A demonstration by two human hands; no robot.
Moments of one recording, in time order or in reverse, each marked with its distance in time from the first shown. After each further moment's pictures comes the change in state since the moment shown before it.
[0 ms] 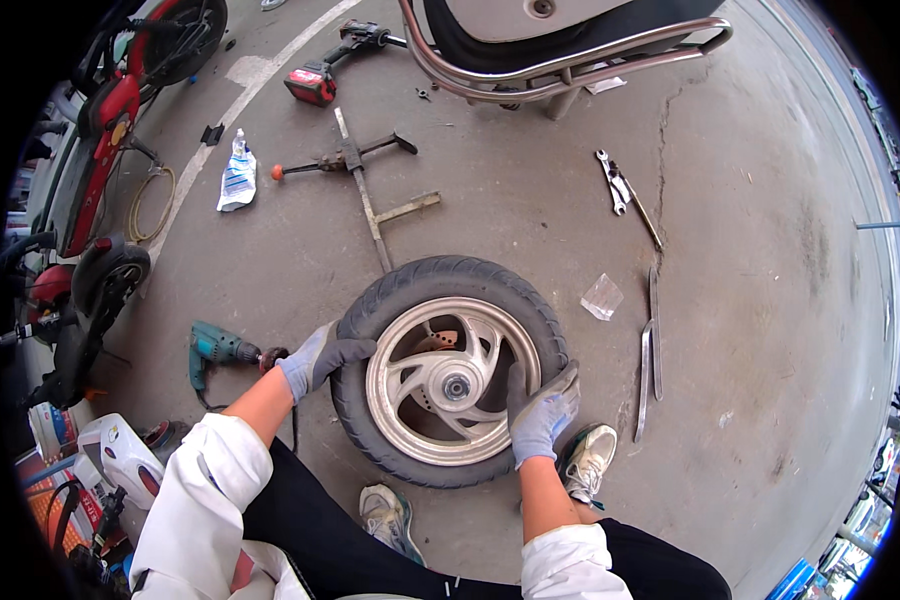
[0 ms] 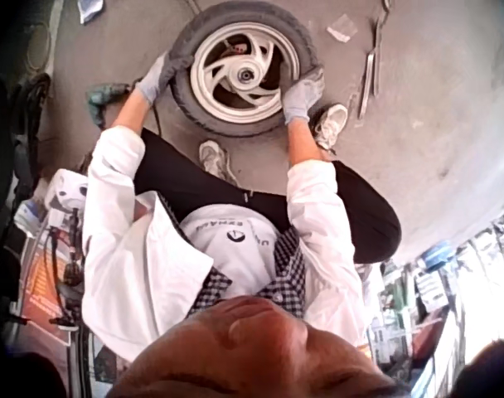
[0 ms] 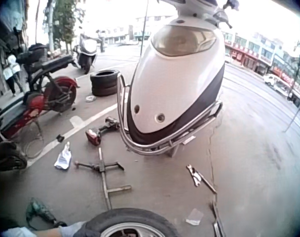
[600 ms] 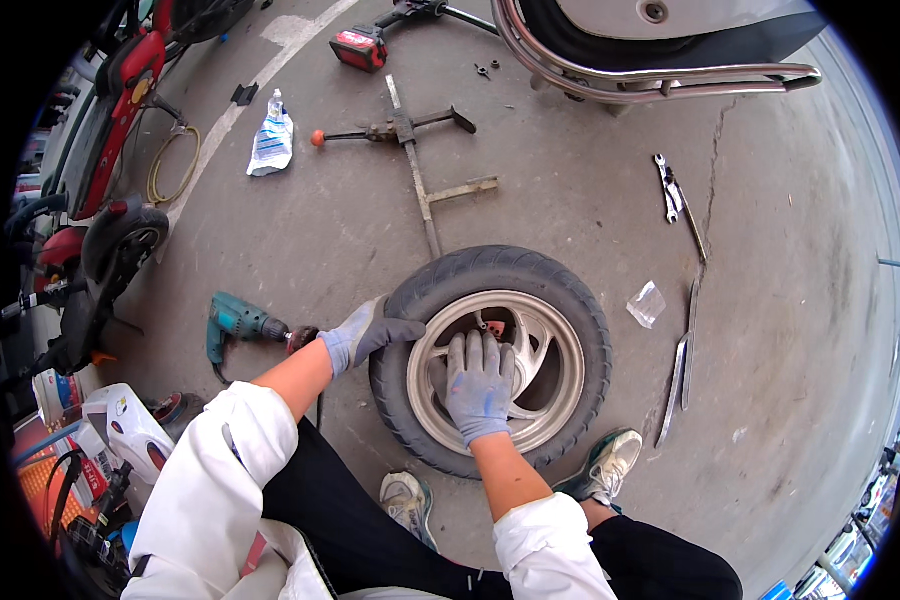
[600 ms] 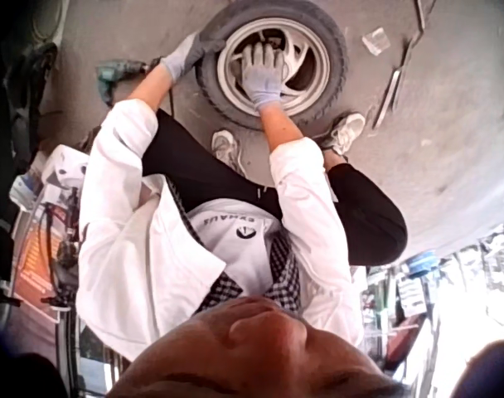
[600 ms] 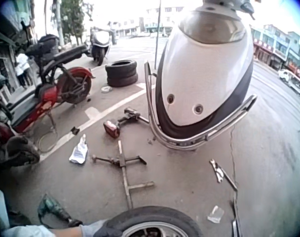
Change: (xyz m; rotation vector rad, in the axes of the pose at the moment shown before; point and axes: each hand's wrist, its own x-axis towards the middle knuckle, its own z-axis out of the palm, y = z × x) left_hand 0.021 -0.002 -0.014 0.030 -0.032 -0.034; right_hand -0.047 -0.106 0.047 -0.098 -0.111 -0.867
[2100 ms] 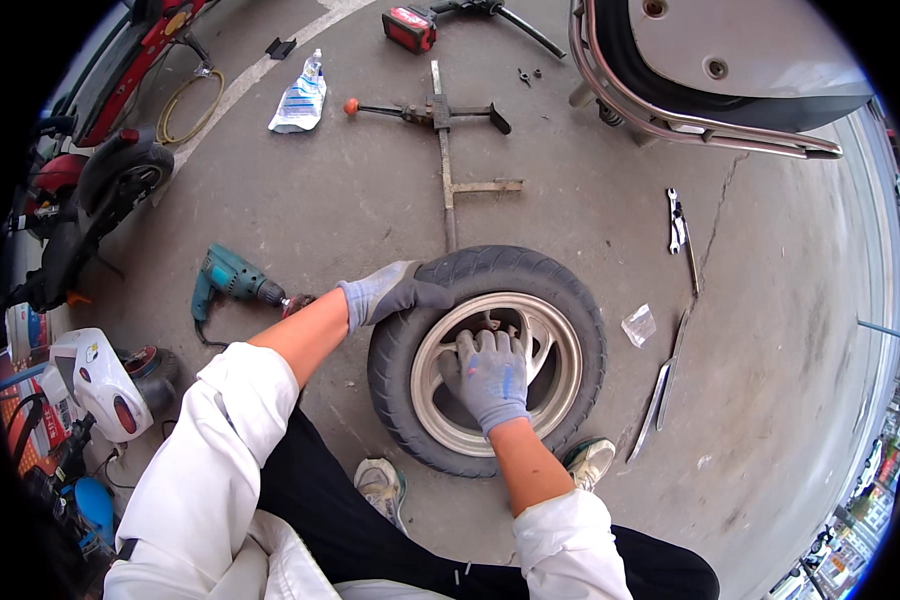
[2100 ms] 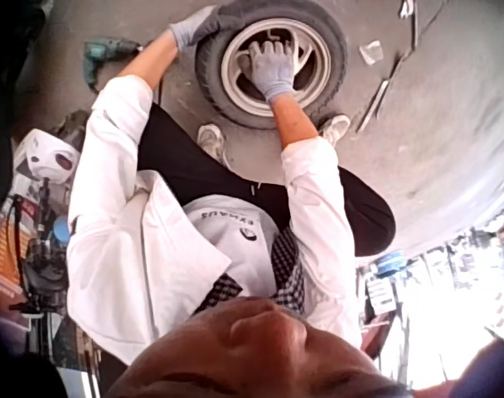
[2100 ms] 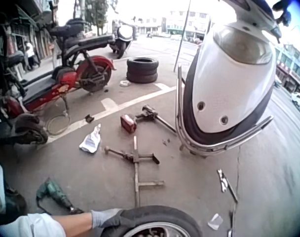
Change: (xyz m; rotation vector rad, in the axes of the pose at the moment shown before) left_hand 0.013 0.029 0.000 -0.064 -0.148 0.063; right_hand 0.032 0.016 -0.036 -0.011 -0.224 -0.173
